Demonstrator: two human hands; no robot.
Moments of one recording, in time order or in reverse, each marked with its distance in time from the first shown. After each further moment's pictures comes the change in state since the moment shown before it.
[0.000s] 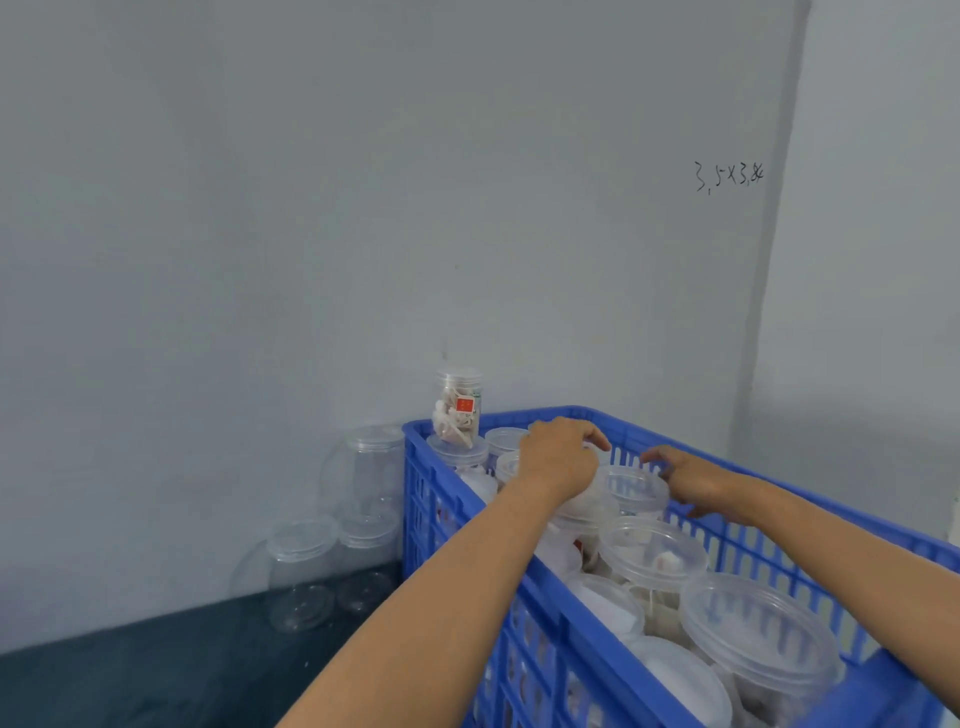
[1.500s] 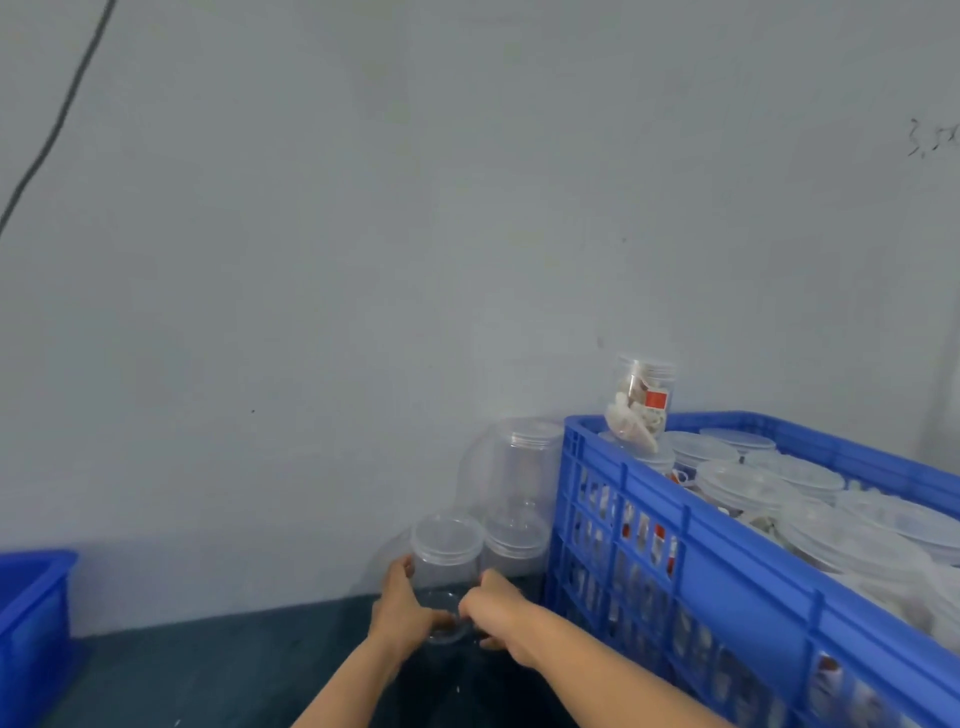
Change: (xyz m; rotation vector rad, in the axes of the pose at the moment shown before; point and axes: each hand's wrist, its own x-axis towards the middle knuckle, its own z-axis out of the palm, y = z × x) left_hand -0.137 -0.372 -0.029 -0.506 0.230 -0.701; right_hand 0.007 -0.175 0.367 0.196 -0.400 0.004
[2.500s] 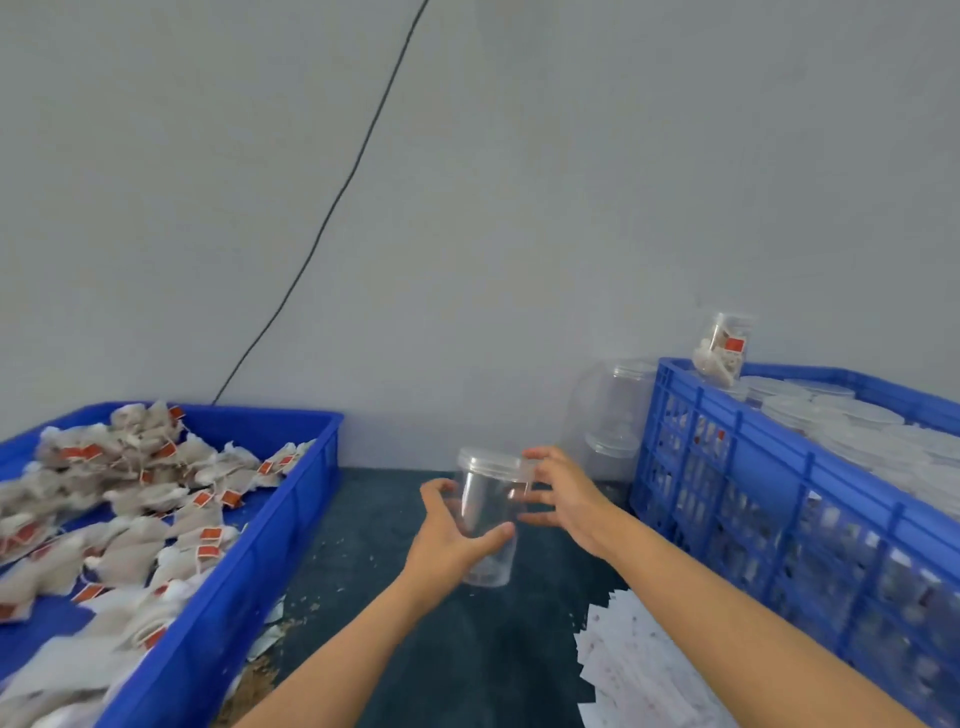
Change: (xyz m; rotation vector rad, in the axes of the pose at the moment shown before) left_hand -0.237 0.014 -0.099 -0.016 0.175 0.212; right_hand -0.176 -0.035 0.035 0.407 -0.168 -0.304
